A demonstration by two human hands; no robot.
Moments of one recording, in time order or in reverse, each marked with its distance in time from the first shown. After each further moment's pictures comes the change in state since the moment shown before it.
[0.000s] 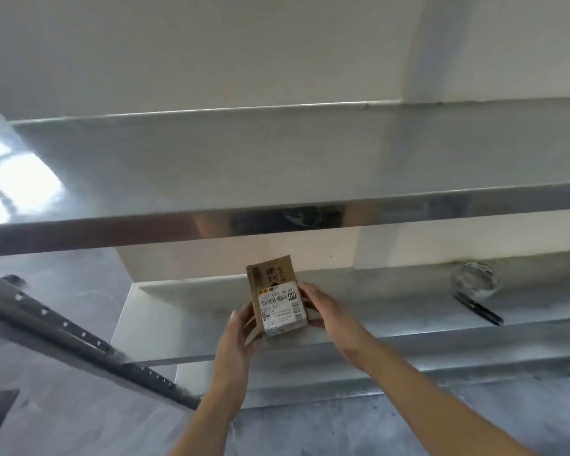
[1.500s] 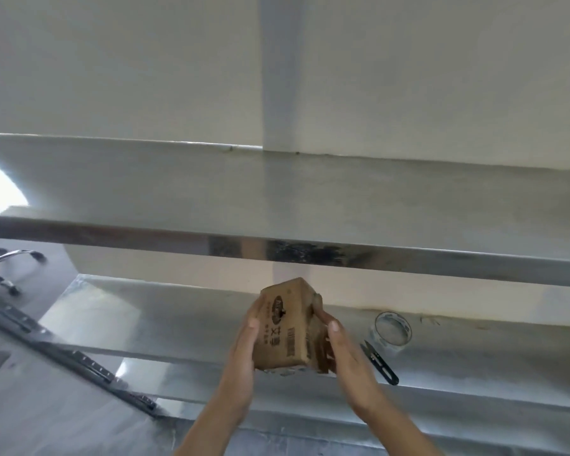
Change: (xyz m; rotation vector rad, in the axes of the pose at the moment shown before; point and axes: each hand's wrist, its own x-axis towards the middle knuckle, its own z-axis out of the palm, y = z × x) left_hand -0.059 -0.027 0.274 0.091 0.009 0.173; right_hand -0.064 0.055 -0.258 -0.065 0.020 -0.170
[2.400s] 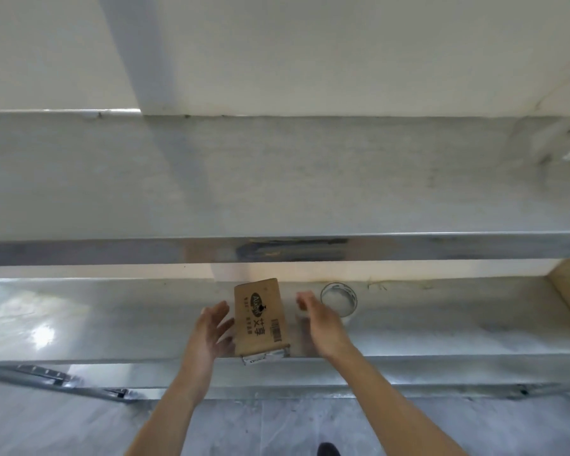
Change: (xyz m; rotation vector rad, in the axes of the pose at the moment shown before) left_hand 0.056 -0.066 0.035 -0.089 0.131 -0.243; right_hand 0.050 0.061 -0.086 -0.238 0.109 0.245
